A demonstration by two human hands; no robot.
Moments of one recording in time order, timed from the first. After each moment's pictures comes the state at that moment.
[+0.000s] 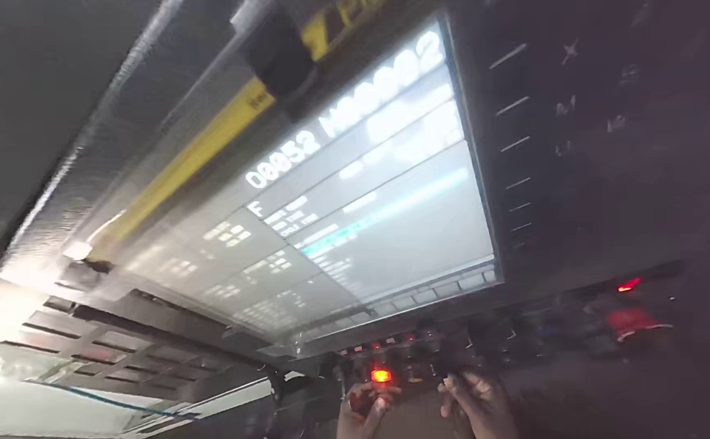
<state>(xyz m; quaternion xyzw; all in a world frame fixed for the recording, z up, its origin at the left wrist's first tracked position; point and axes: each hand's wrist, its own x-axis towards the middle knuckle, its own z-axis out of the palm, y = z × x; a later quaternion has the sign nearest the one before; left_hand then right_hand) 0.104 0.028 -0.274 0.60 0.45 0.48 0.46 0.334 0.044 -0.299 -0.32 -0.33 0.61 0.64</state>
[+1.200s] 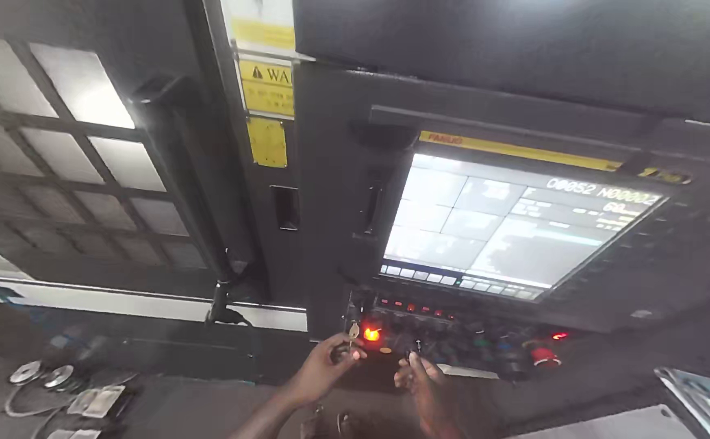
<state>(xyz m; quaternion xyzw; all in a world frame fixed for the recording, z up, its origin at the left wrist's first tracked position) 0.099 0.040 -0.277 0.61 0.39 0.47 0.50 0.344 0.042 -0.277 -0.46 -0.41 0.58 0.53</state>
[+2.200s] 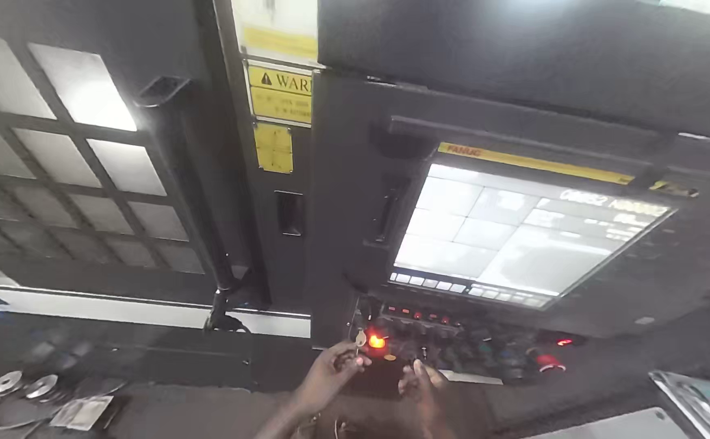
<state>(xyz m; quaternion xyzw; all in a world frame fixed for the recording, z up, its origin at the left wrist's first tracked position) 0.101 0.040 -0.286 0.59 0.35 0.52 0.51 0.338 0.042 -0.285 -0.47 -0.43 0.54 0.55</state>
